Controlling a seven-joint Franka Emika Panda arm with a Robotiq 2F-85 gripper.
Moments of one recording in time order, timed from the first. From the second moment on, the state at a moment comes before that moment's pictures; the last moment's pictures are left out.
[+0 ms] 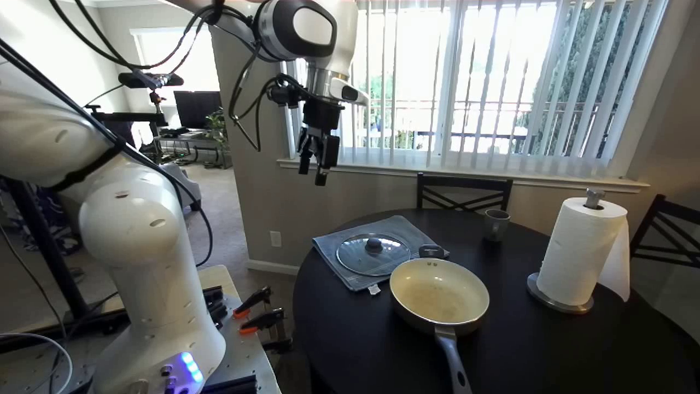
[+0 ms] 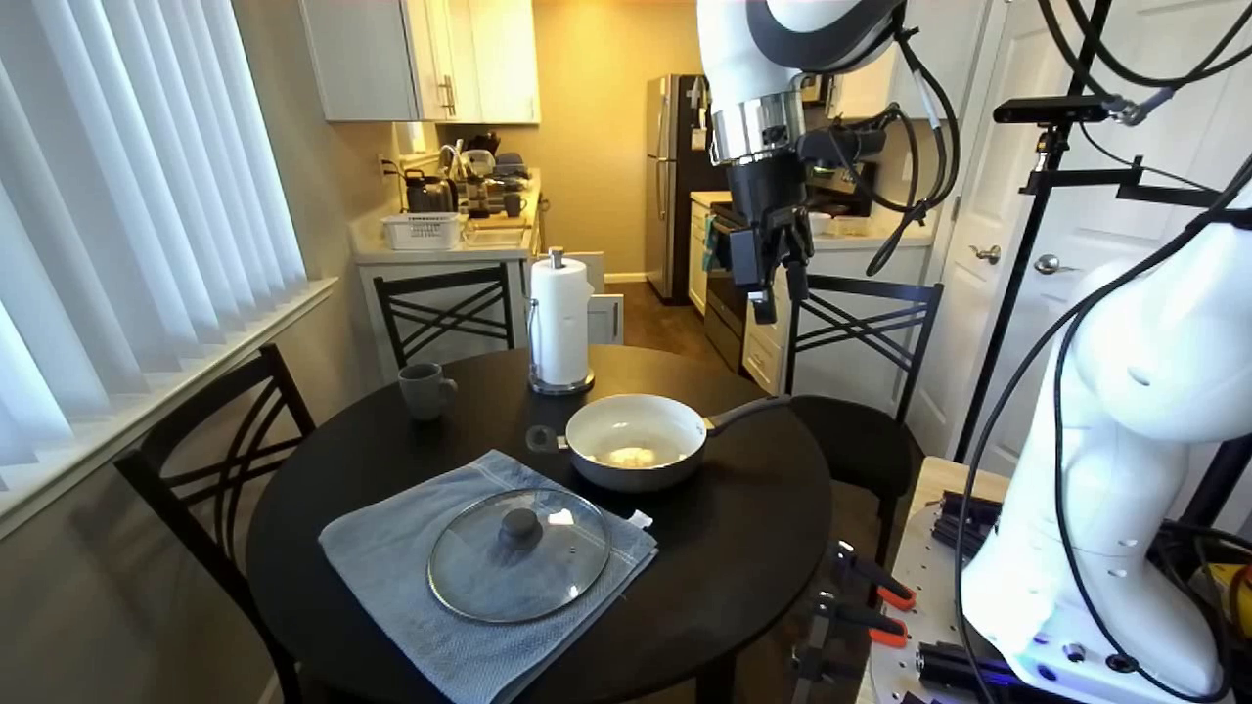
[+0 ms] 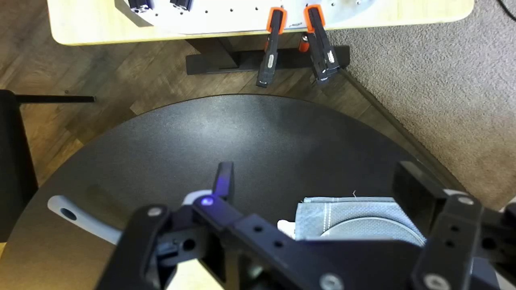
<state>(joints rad) 0.01 -0.57 0.06 -2.50 0.02 1.68 0.13</state>
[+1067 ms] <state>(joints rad) 0.17 -0.19 0.56 -2.52 -0.03 2.64 0.55</state>
